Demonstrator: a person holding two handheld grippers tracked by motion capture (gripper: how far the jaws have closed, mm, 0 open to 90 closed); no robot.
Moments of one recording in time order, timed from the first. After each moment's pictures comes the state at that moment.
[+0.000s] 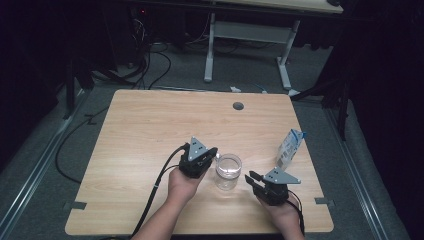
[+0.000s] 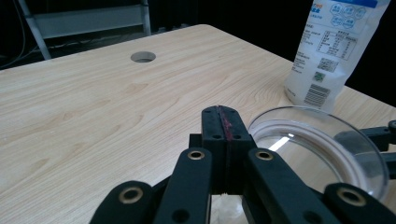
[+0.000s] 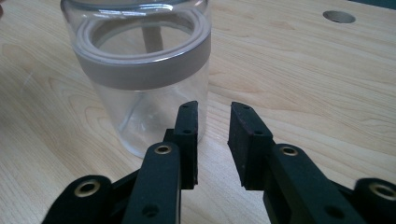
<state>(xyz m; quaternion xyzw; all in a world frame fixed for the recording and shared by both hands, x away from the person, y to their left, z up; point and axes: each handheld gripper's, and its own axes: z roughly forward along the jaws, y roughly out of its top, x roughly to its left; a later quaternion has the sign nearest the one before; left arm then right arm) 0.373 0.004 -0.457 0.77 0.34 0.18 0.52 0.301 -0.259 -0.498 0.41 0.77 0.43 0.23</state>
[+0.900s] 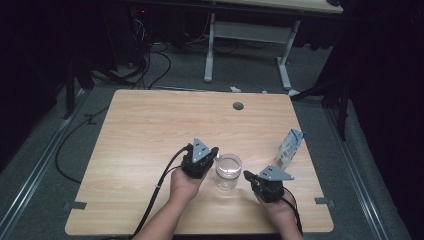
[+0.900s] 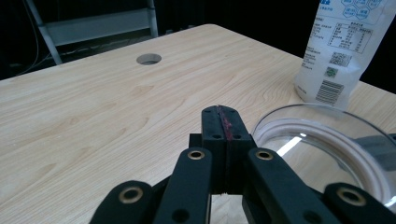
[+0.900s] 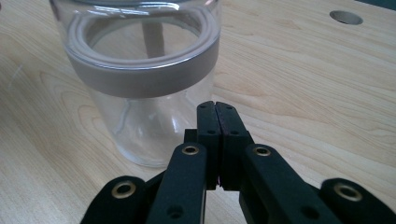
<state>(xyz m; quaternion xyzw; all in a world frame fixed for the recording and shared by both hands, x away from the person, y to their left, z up) 0.373 -0.002 -0.462 0.77 0.33 0.20 0.51 0.310 -0.249 -0.498 0.40 0.78 0.41 0.24</state>
